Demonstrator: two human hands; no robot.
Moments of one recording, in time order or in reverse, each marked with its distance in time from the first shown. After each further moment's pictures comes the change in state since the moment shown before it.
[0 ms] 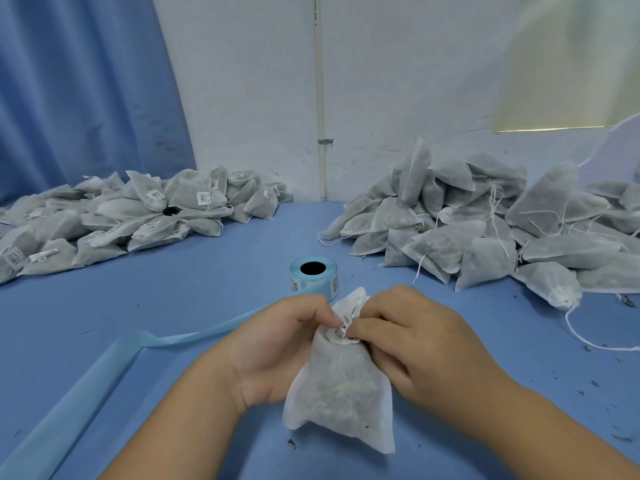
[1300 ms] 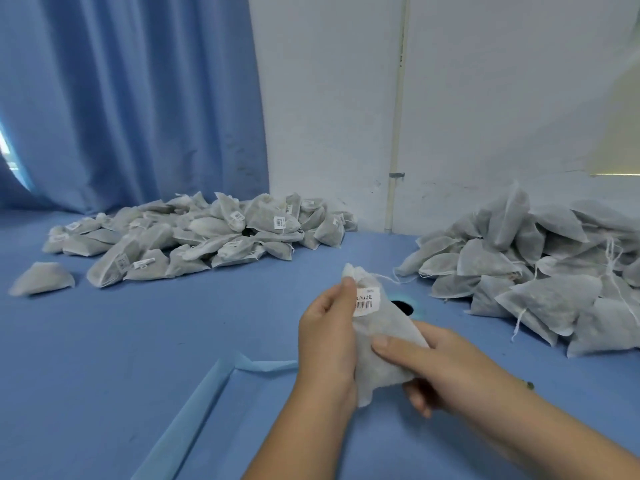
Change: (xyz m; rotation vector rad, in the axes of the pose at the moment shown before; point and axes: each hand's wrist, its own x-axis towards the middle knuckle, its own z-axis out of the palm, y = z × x) left_hand 0.004 0.019 -0.036 -0.128 0.866 0.745; right_hand 0.077 -0.032 0.042 1.148 -0.321 0.838
